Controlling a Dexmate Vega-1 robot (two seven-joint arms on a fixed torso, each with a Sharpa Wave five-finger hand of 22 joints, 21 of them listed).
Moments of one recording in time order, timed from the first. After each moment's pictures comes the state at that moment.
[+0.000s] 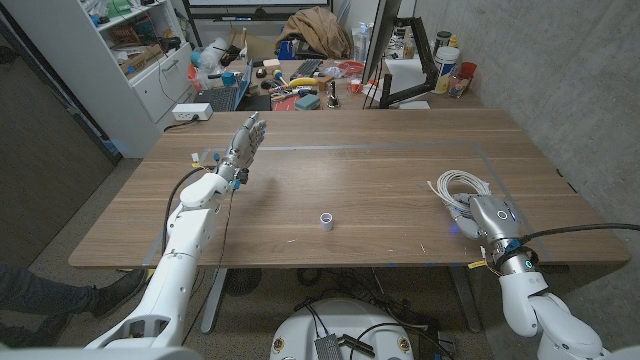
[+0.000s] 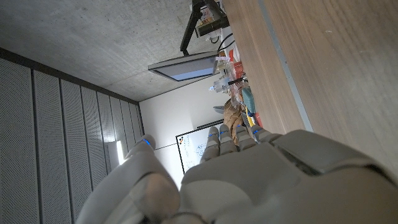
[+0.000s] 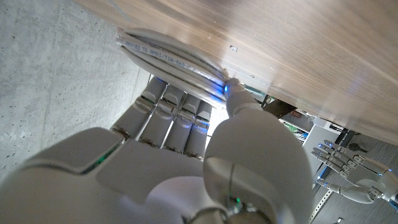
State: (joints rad) left arm 0.92 0.20 -0.10 -1.44 -0.24 -0.01 -0.31; left_hand 0.23 -0.02 0.27 0.07 0.36 0.05 0.06 0.20 0.18 0.00 0.00 0.20 0.19 -0.08 0.01 0.18 0.18 -0.16 -0.03 0.20 0.18; right arm -1.62 -0.76 -0.14 -1.94 -0.85 -0.29 -0.65; right_hand 0.84 0.05 0.46 -0.15 0.17 0.88 -0.06 0.31 0.21 0.94 -0.17 0.33 0.19 0.95 -0.14 0.29 0.20 0.75 -0.08 0.58 0.23
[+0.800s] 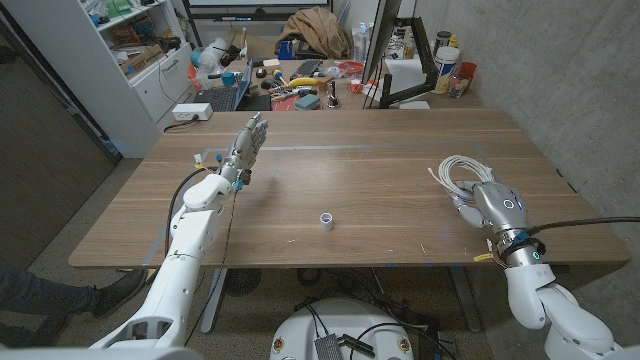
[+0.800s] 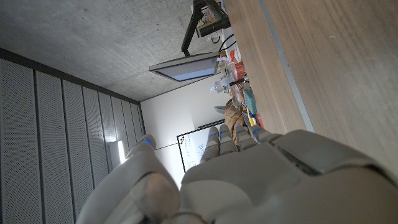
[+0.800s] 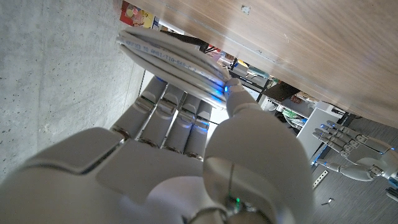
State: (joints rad) left arm 0.92 0.19 -0.09 -1.45 -0.23 -0.02 -0.30; left_hand 0.24 -0.02 0.26 0.07 0.35 0.05 0.06 0.20 0.18 0.00 0.00 0.20 0.19 -0.08 0.01 0.18 0.18 -0.16 -0.04 0.20 0.18; right arm -1.64 -0.76 -0.07 -1.99 -0.88 -0.24 -0.67; right_hand 0.84 0.05 0.46 -0.14 0.17 0.89 -0.06 0.30 0.21 0.94 -0.17 0.32 0.19 0.96 -0.14 0.29 0.20 0.75 -0.08 0.59 0.24
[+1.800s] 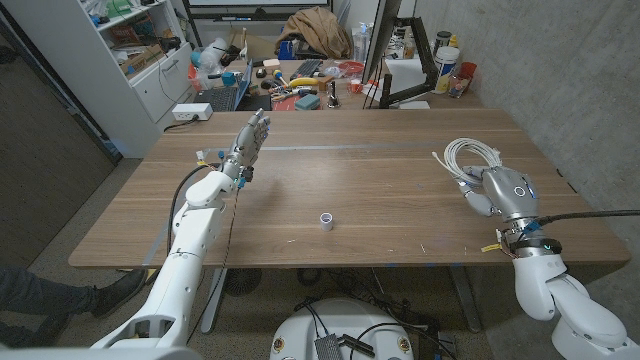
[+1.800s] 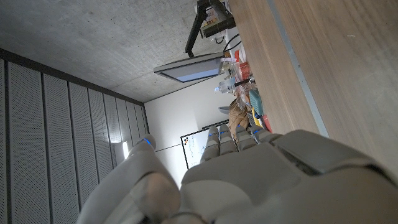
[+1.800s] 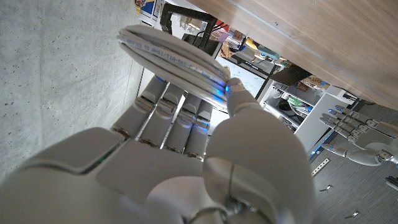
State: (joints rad) left arm 0.91 0.18 -0.08 -1.46 -0.22 -0.03 -0.30; left_hand 0.24 -0.01 0.26 0.07 0.35 0.05 0.07 0.20 0.18 0.00 0.00 0.20 0.19 -0.08 0.01 0.18 0.18 -0.16 -0.04 0.20 0.18; right arm -1.66 -0.72 0.01 -2.04 -0.91 -0.19 -0.67; right_hand 0.84 0.05 0.45 -0.14 0.17 0.90 -0.06 0.30 0.21 0.95 -0.18 0.31 0.19 0.98 -0.15 0.29 0.20 0.75 -0.08 0.60 0.23
